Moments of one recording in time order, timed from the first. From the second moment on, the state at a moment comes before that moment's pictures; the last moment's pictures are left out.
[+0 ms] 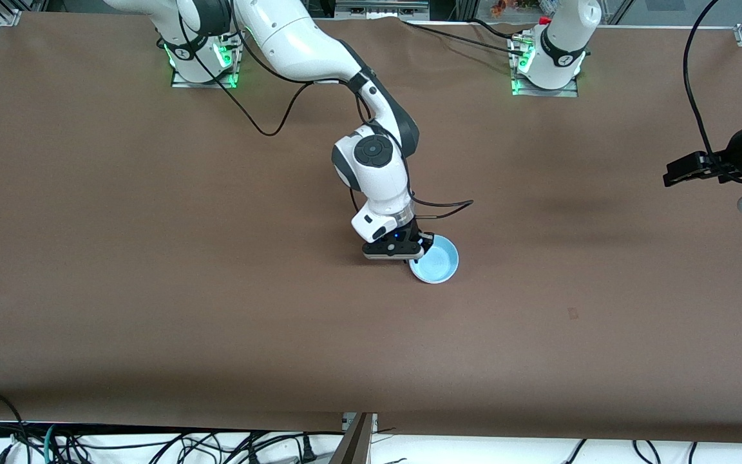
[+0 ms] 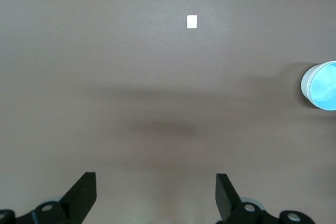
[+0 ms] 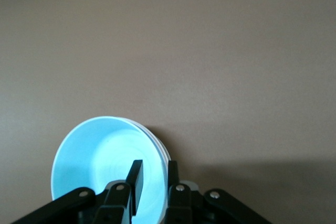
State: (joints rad) left arm 0.00 0.13 0.05 -1.52 0.00 1.50 -0.05; right arm 1.05 1.10 -0.44 -1.02 0.45 2.46 0.73
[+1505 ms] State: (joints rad) left arm 0.00 0.13 0.05 -1.52 0.00 1.50 -0.05; right arm 0.48 0.51 -0.49 -0.88 0.39 1.27 0.07
